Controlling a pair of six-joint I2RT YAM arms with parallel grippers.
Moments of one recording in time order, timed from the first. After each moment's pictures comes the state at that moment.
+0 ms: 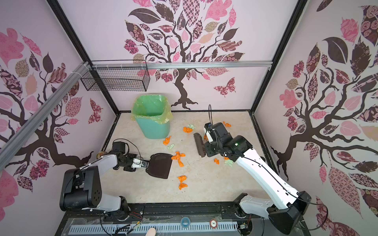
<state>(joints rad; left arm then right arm) 0.14 1.44 0.64 -0.48 0.36 1.89 0.60 1.18 1.29 -1.03 0.08 0.19</state>
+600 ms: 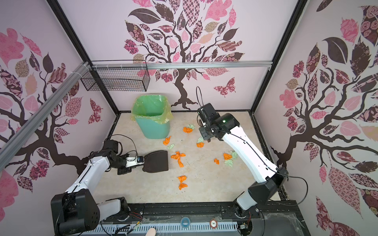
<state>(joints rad) 0.17 1.19 0.78 -0.91 0.31 1.55 0.59 1.63 1.94 -1.27 0.38 0.03</state>
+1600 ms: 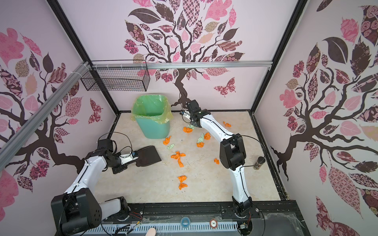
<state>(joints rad) 0.26 1.20 0.80 -0.88 0.16 1.38 0.50 2.14 1.94 -0.69 0.39 -0.84</state>
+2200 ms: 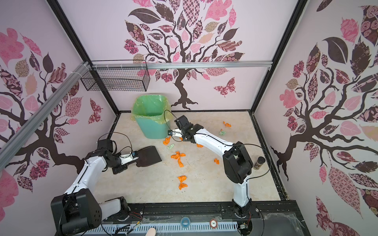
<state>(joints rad) 0.26 1.20 0.80 -0.89 0.18 1.39 0.74 1.90 1.59 -0.60 0.41 -1.01</state>
